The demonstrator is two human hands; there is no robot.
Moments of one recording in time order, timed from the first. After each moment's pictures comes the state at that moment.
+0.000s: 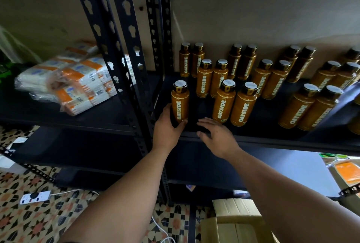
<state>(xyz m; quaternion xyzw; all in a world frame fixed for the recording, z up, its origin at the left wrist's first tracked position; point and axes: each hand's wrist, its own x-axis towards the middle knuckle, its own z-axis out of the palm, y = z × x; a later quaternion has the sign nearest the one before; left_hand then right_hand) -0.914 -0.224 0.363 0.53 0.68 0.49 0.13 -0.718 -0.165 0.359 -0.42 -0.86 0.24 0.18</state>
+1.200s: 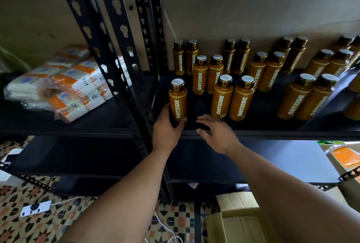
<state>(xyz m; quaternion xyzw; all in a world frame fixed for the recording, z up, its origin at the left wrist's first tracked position) -0.915 -0.225 0.360 0.55 0.67 0.49 0.09 -0.720 -0.167 0.358 -0.43 -0.85 0.24 0.19</state>
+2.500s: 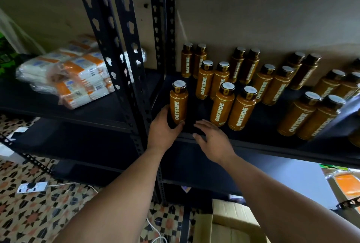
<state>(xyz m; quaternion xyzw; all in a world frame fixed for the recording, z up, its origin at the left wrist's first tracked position) -0.910 -0.225 0.361 0.52 0.70 0.49 0.09 -0.719 -0.168 0.359 -0.41 -0.86 0.23 0.18</state>
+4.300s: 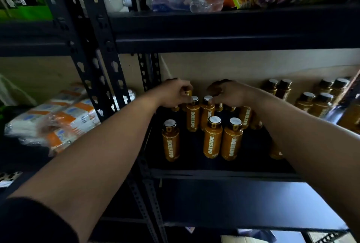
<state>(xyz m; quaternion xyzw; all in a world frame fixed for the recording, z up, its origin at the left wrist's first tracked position) -0.915 -0.121 0.603 0.74 0.63 0.15 0.15 -0.695 -0.052 0.595 -0.46 -0.87 0.17 0.07</state>
